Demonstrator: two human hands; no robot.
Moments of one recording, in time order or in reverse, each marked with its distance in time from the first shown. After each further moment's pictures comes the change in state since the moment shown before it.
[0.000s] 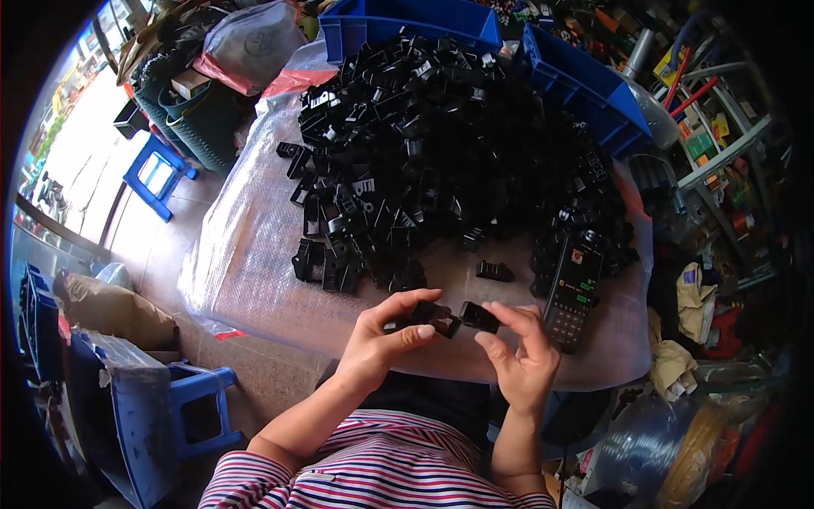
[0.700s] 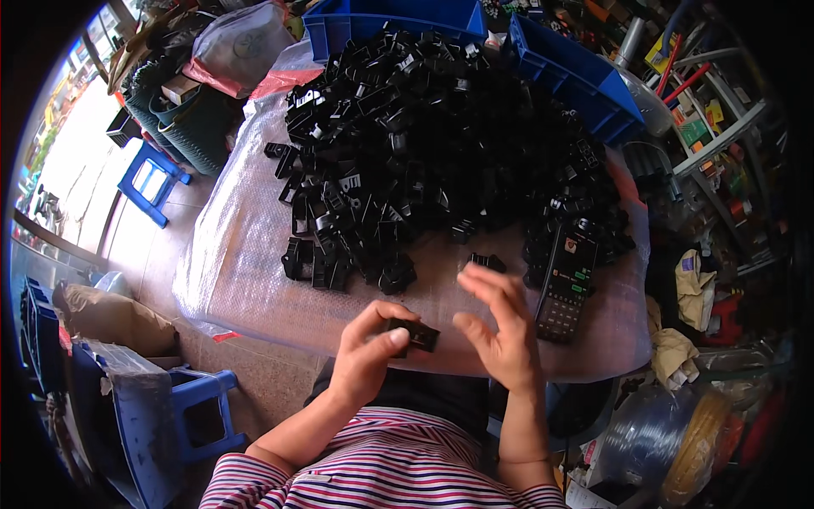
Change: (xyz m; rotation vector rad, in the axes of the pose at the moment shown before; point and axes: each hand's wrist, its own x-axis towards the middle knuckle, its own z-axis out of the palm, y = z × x) left_hand -0.019 -0.017 -0.009 -0.172 -0.004 0.032; right_hand 0.015 0.012 0.002 -0.077 -0.133 -0.128
